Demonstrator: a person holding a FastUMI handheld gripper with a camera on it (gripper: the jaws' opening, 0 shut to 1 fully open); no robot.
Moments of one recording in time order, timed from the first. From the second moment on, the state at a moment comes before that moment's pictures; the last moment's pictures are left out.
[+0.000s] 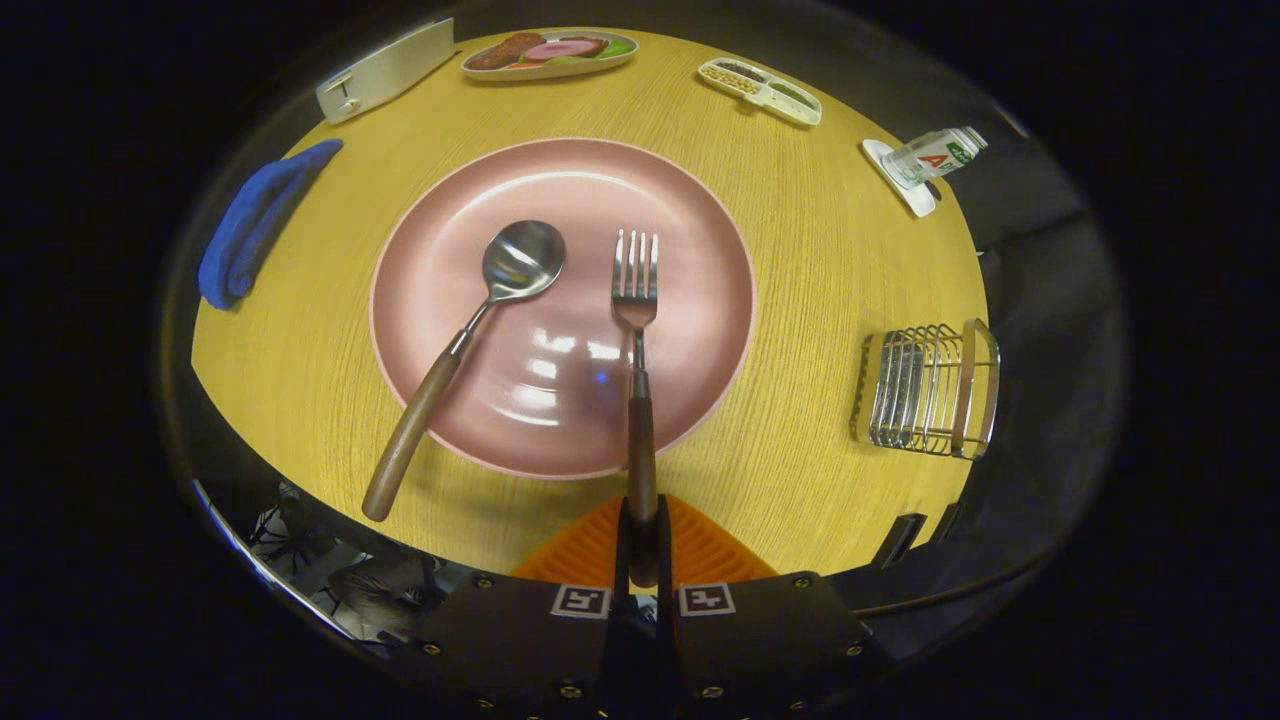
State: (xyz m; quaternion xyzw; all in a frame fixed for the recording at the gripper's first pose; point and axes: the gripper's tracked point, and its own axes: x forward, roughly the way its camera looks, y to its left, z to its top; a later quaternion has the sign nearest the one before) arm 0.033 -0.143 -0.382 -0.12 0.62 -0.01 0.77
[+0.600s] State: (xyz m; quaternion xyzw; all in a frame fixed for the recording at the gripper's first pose) arm 0.041 -0.153 -0.335 -0.14 0.61 -0.03 0.78
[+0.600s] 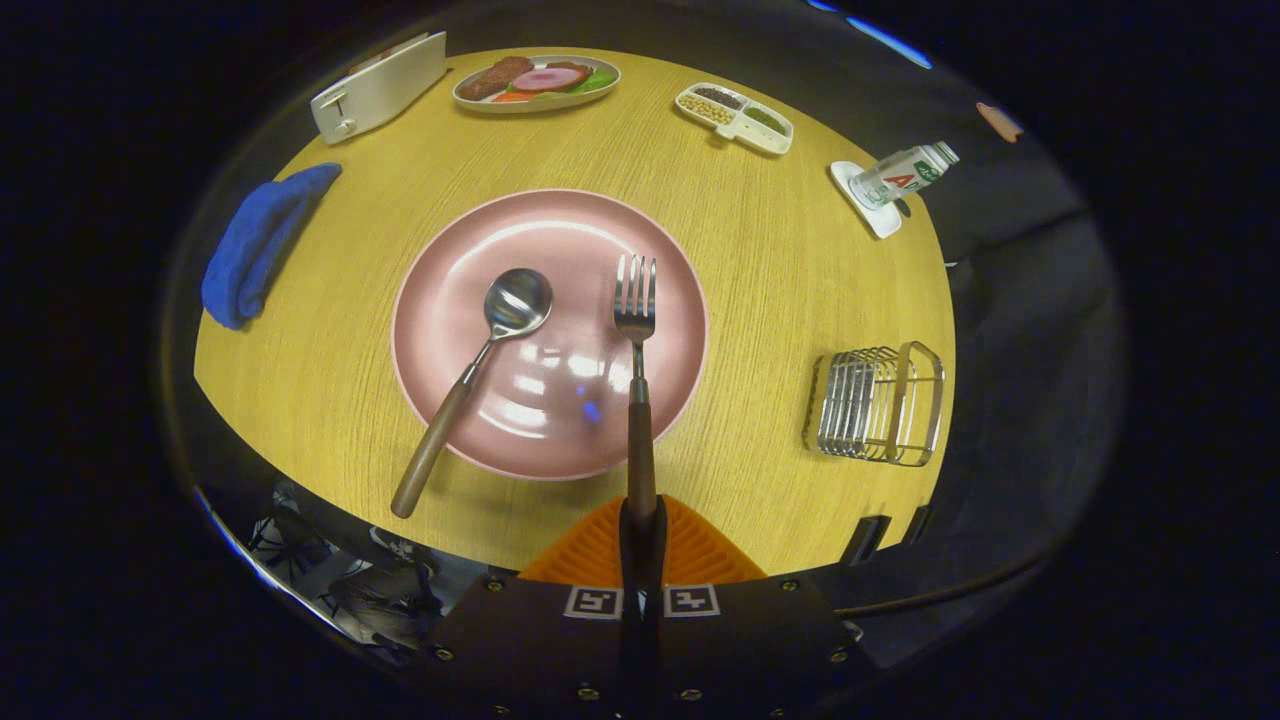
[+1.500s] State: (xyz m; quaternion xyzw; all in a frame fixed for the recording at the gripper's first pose) arm 0.024 -0.252 -0.236 -0.06 0.59 -0.20 0.78
